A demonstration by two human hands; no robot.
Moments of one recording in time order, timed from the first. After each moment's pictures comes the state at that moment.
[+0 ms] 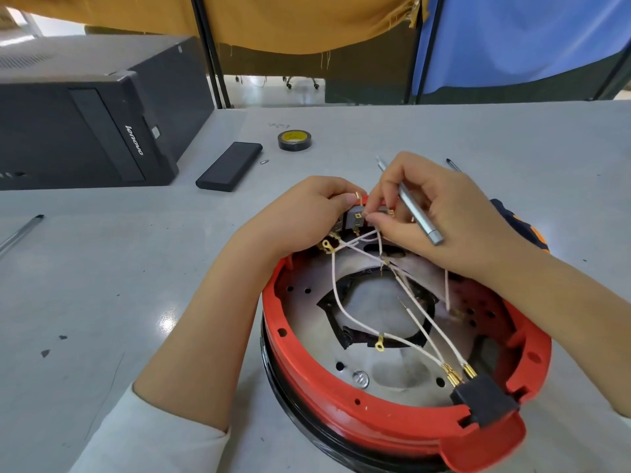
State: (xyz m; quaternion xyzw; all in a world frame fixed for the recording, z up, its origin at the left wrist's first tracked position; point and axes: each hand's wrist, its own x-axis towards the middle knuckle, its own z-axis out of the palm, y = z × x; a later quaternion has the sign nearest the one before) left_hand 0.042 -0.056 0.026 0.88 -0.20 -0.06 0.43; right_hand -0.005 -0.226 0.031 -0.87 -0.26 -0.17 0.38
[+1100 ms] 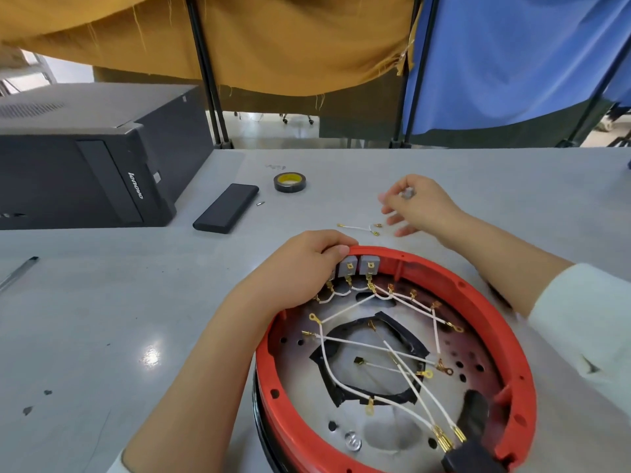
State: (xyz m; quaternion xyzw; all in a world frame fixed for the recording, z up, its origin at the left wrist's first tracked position) left_hand 0.042 -0.055 0.023 0.89 -0.19 -0.08 0.42; right_hand 0.111 -0.258 0.026 -0.86 0.06 -0.05 0.50
